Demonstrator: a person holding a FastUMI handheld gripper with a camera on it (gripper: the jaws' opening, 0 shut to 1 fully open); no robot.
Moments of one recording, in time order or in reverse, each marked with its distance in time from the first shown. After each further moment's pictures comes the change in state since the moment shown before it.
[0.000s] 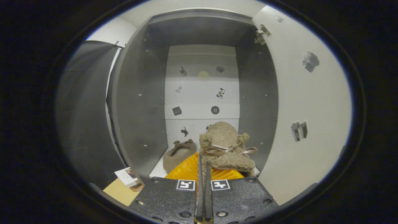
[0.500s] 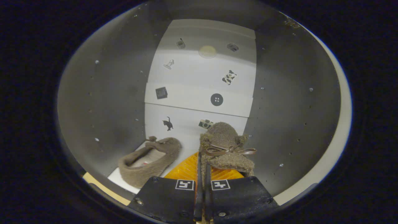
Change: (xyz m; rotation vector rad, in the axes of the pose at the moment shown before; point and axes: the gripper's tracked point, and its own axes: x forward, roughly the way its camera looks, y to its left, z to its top) arm 0.141 -0.041 -0.024 -0.182 0.112 -0.043
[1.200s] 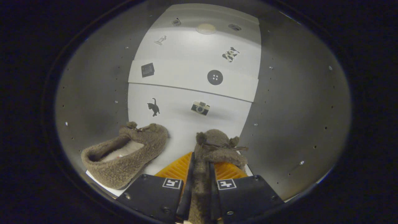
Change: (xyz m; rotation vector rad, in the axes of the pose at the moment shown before) arm 0.040 -0.001 -0.032 -0.013 0.075 -0.007
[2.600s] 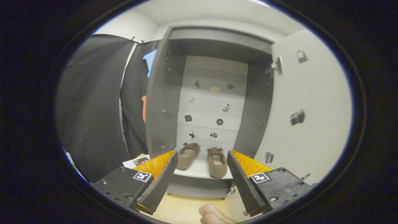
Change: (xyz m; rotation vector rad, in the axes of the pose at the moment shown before) arm -0.360 0.023 0.079 0.026 -0.173 0.092
